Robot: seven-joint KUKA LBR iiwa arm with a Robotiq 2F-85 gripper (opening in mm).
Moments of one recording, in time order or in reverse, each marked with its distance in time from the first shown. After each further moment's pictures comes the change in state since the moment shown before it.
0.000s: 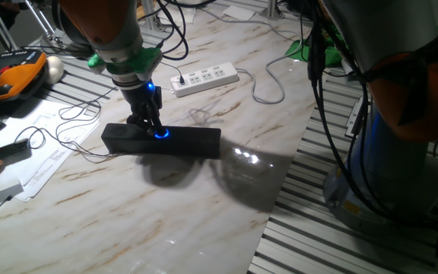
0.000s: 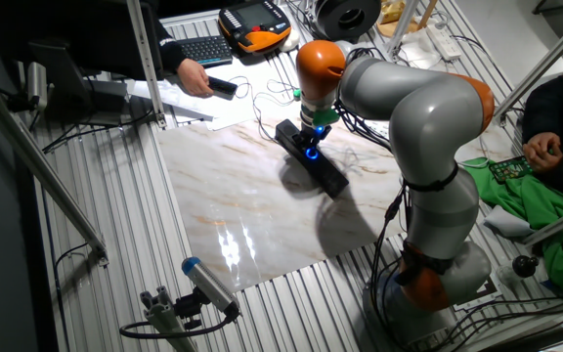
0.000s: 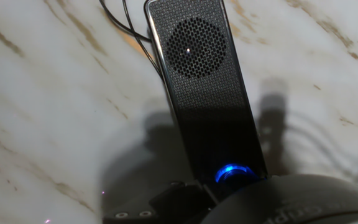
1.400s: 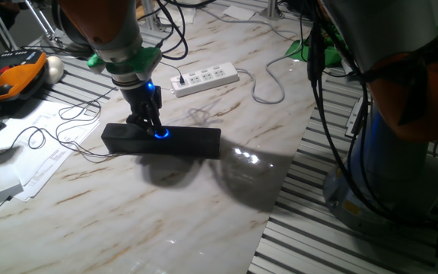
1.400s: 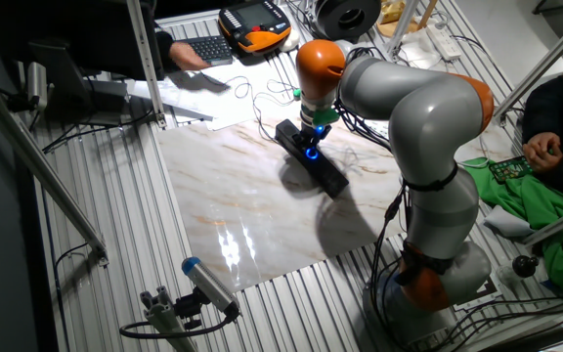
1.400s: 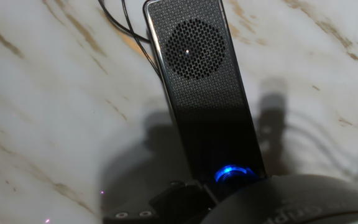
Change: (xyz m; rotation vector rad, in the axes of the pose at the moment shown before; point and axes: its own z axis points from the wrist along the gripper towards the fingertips) arm -0.001 -0.001 0.000 0.003 -0.001 -0.005
